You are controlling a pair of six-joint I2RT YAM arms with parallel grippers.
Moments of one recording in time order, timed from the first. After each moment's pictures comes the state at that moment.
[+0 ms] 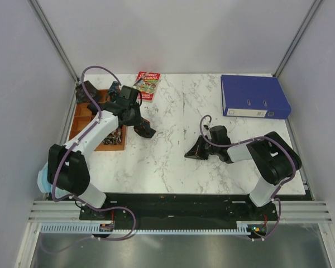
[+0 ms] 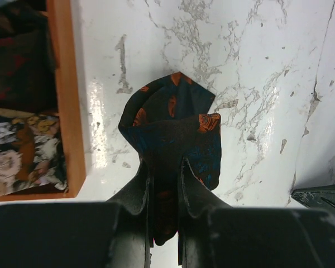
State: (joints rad) left arm -0.39 1.57 1.25 -0.63 -0.13 -0.45; right arm 0.45 1.72 0.56 0.41 -0.52 0.89
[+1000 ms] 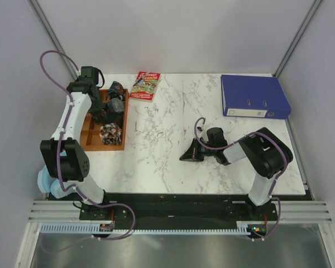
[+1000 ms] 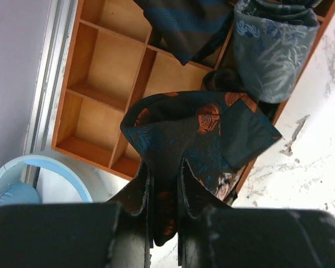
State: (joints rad) left arm 0.00 1.66 1.60 -0.95 -0.32 -0.25; right arm 0.49 1.82 0.55 0.59 -0.65 0.86
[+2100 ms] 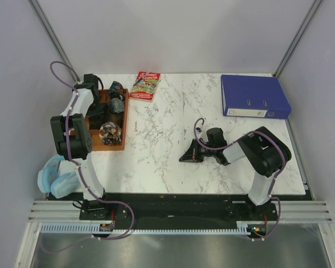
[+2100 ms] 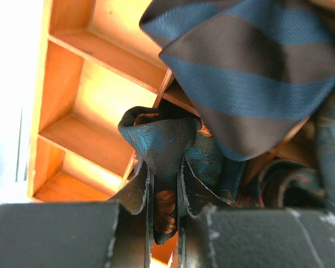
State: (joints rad) left arm 0.11 2.03 1.69 -0.88 -0.34 -0.23; right arm 0.49 1.84 0.55 0.61 -0.70 0.86
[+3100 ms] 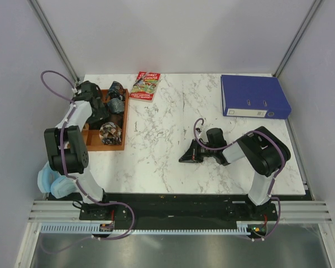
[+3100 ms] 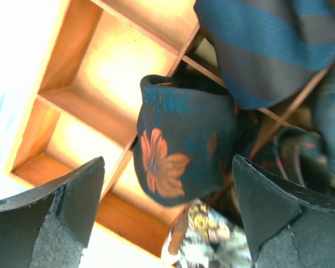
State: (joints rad) left arm 0.11 1.80 1.36 -0.64 -0.35 -0.35; right arm 0.49 1.85 0.55 0.62 -0.72 0.86
